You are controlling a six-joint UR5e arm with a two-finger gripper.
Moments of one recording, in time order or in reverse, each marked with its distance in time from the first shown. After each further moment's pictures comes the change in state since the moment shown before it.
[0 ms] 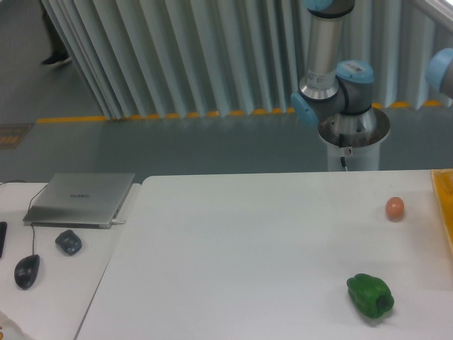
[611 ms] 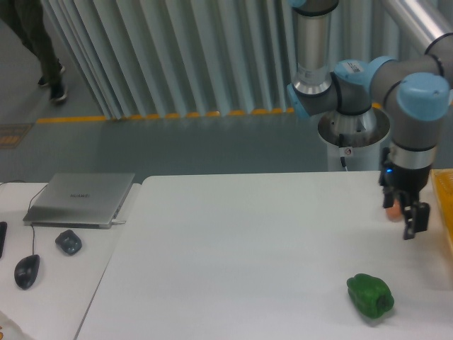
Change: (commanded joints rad) arm -0.189 -0.026 -0.005 0.166 -0.005 -0.344
